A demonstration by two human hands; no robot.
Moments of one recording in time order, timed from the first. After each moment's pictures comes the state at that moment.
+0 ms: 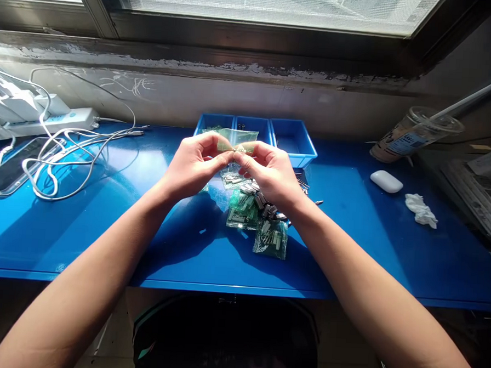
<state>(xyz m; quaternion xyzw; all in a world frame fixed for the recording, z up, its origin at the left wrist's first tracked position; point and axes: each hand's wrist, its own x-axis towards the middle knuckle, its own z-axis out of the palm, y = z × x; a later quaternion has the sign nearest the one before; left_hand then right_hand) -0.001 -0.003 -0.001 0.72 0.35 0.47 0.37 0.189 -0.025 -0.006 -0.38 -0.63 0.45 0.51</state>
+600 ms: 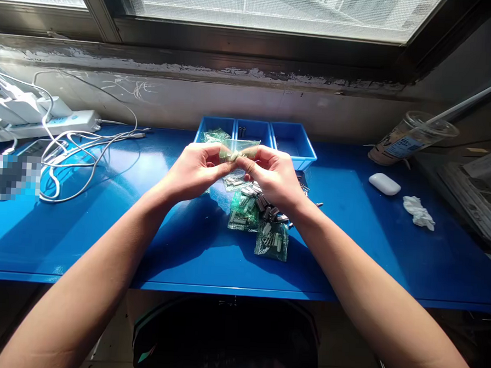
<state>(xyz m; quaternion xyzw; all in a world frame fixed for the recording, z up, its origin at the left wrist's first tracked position) -0.006 -0.006 0.004 0.75 0.36 0.39 0.40 0.191 -0.023 -0.007 -0.37 -0.64 0.44 0.51</state>
